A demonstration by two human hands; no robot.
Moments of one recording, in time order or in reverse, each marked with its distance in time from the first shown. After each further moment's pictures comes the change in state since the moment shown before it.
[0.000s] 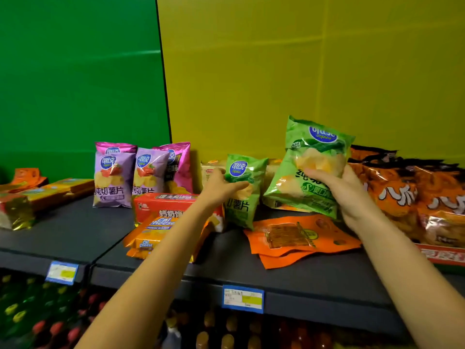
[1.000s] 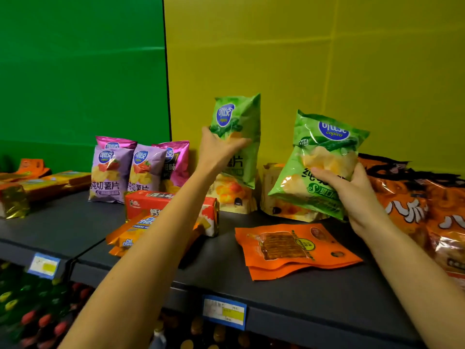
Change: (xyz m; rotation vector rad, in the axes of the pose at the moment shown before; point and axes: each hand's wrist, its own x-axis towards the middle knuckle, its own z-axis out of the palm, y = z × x) left_hand 0.043 0.044 -0.001 -0.178 0.289 0.230; right_hand 0.030 0.012 -0.019 0.004 -0.008 -0.151
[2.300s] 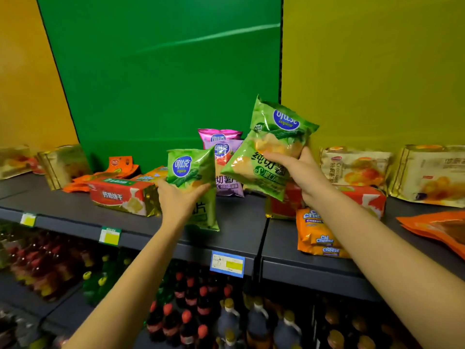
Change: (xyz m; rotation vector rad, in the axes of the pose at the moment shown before) left_hand 0.007 -0.164 -0.380 0.208 0.356 -0.261; right_hand -0.059 -0.040 0.395 0.174 -0.165 0.171
